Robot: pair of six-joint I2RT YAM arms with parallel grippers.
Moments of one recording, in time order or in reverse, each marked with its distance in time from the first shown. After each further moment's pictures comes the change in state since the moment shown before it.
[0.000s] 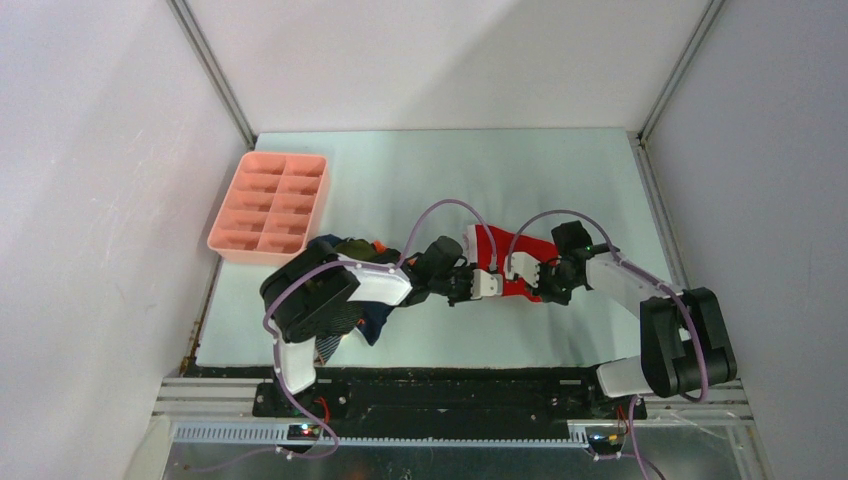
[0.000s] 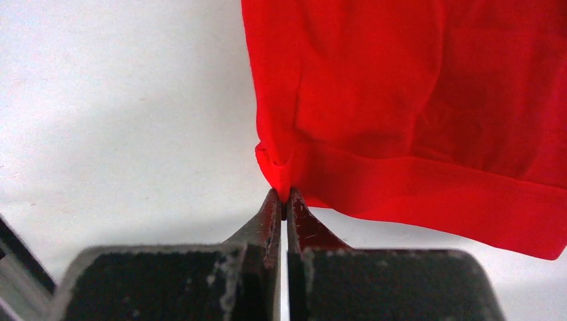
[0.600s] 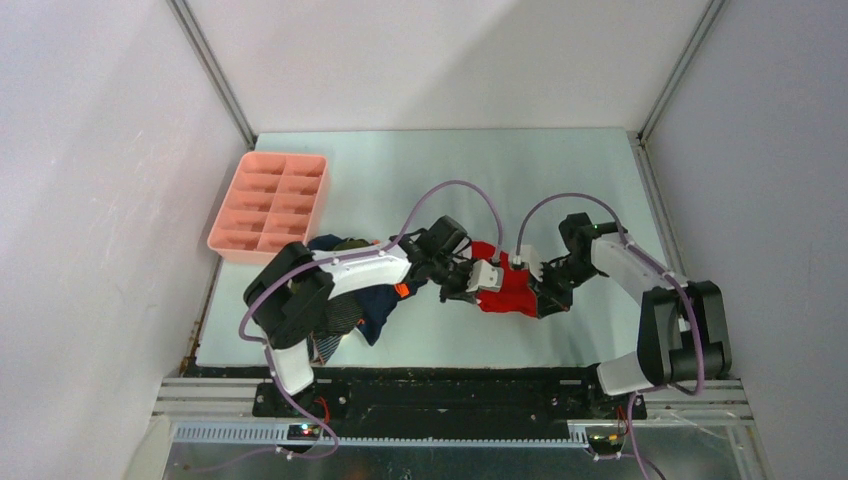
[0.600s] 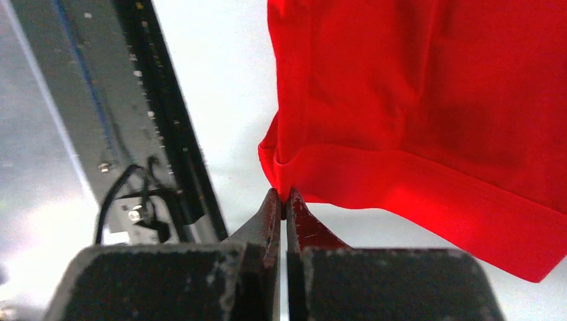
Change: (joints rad) left arm 0.035 -0.064 0.265 -0.625 0.190 0.113; right arm -0.085 0.098 0.203 -0.485 -0.300 0.018
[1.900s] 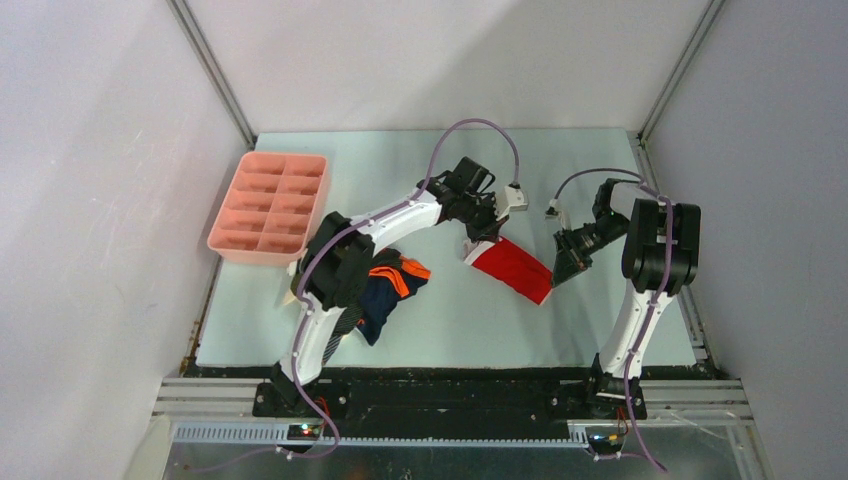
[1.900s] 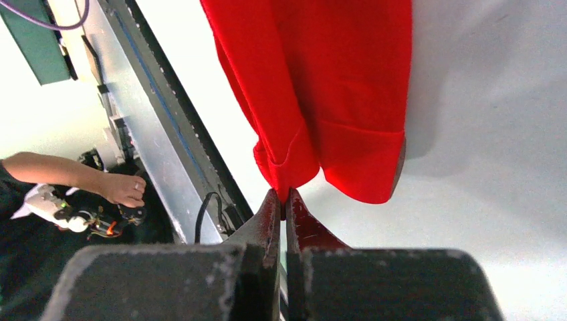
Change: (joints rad) left arm 0.120 0.399 0.658 -0.164 -0.105 -0.262; right arm -0.295 0.588 0.495 -0.312 -0.124 0.165
